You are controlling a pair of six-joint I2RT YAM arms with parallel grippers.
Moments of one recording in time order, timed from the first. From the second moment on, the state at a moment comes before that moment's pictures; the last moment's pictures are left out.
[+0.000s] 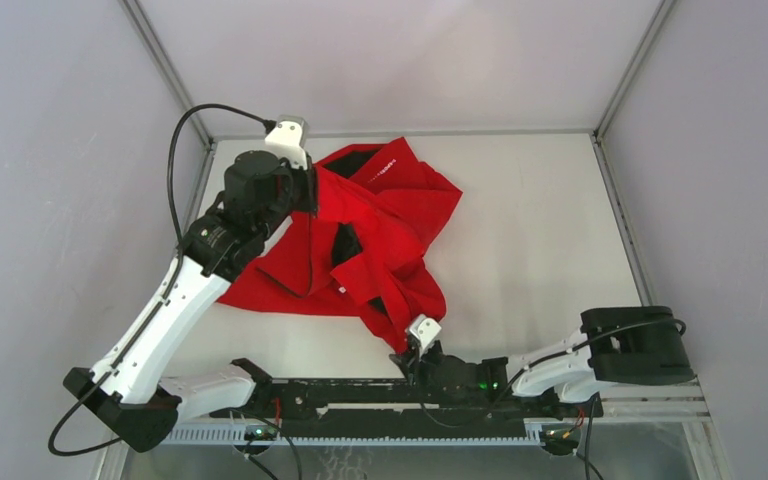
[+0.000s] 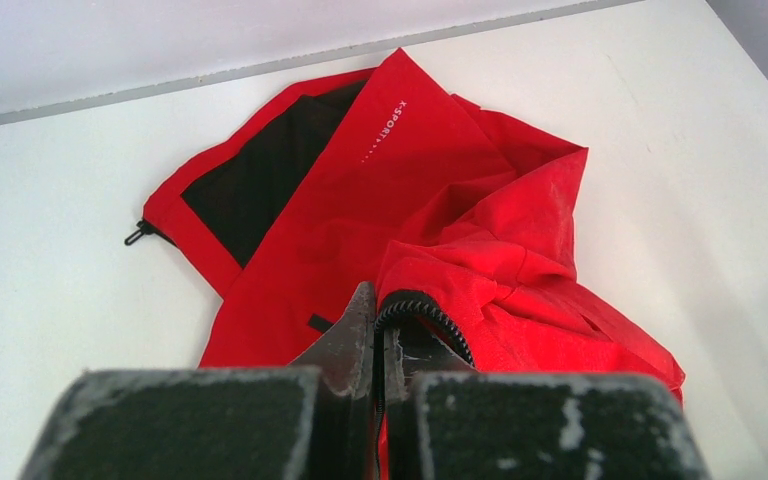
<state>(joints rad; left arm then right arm) -0.57 1.12 1.35 -0.54 -0.24 -0.14 1.57 1.35 0.24 0.70 0.61 0.34</state>
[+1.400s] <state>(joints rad) -0.55 0.78 1.85 -0.54 -0.19 -0.16 1.35 1.11 2.07 -0.83 0.48 0.01</state>
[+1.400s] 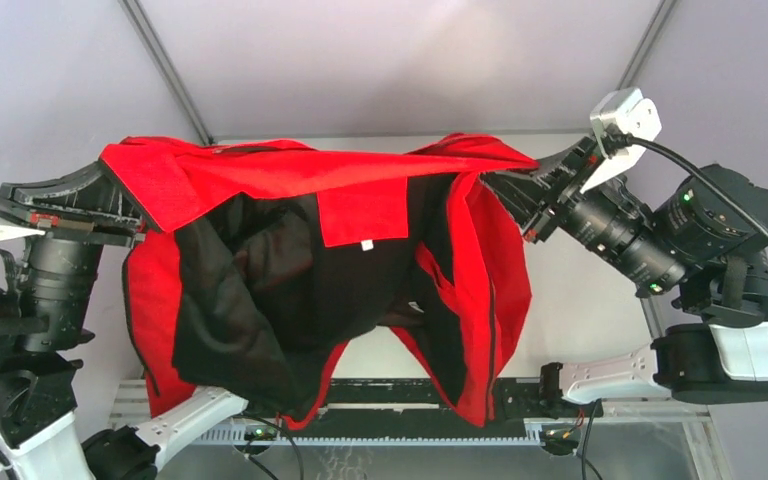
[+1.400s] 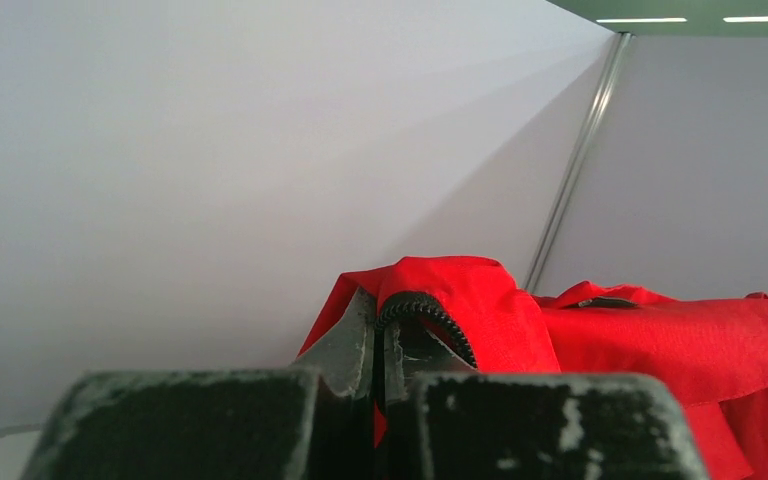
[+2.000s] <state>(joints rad) -0.54 1.15 1.39 -0.44 -0.63 -0.10 0.44 1.39 1.65 -0.68 0.20 0.19</state>
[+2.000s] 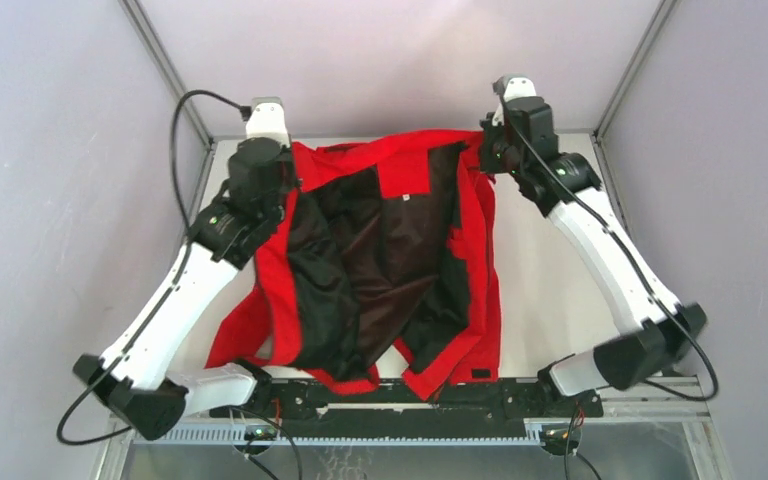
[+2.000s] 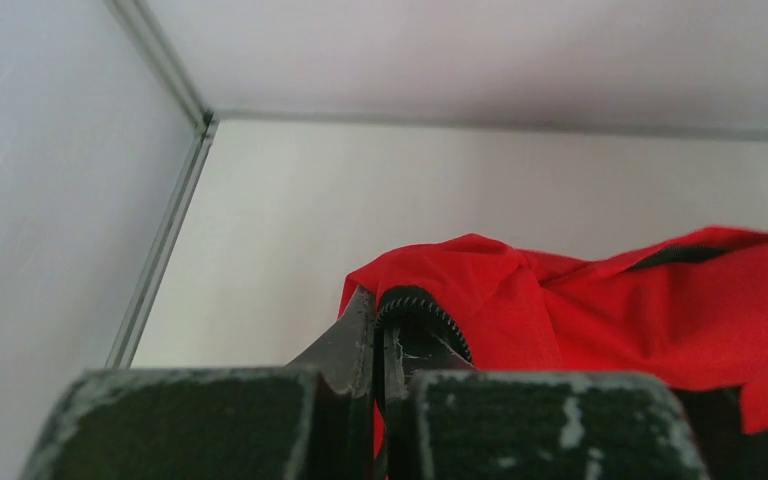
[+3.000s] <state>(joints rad) -0.37 2.00 2.14 -0.65 -0.55 -0.18 0.37 2.16 2.19 -0.62 -0.20 0.40</state>
